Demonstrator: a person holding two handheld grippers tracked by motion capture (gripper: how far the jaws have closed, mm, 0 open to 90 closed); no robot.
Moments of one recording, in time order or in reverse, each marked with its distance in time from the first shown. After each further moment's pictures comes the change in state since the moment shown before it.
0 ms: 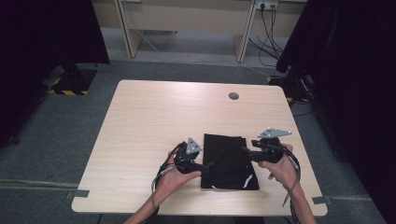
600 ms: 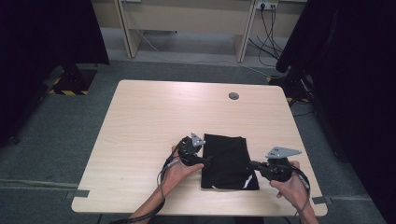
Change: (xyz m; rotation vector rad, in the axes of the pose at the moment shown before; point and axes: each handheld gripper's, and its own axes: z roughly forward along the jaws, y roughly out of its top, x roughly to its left) left arm 0.011 0.000 0.034 0.079 0.074 -0.011; right arm 0.005 -0.050 -0.023 0.001 0.115 -0.047
